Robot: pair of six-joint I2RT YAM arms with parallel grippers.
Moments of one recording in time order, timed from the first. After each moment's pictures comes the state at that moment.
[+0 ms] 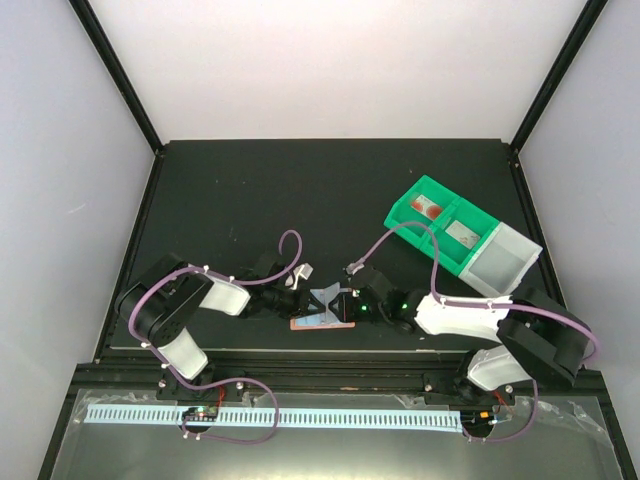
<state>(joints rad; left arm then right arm) -0.62 1.65 0.44 0.37 0.72 -0.80 0.99 1.40 0.55 0.05 -0.08 0.83</state>
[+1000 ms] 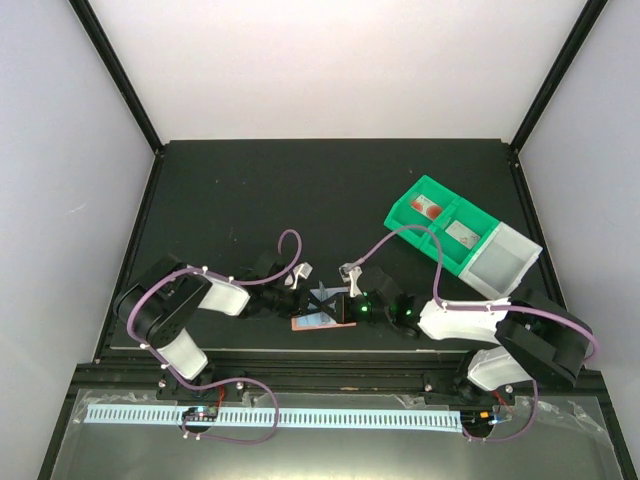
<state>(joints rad) -0.62 1.64 0.44 0.36 0.70 -0.80 0.99 1.39 0.47 0.34 -0.24 0.88</state>
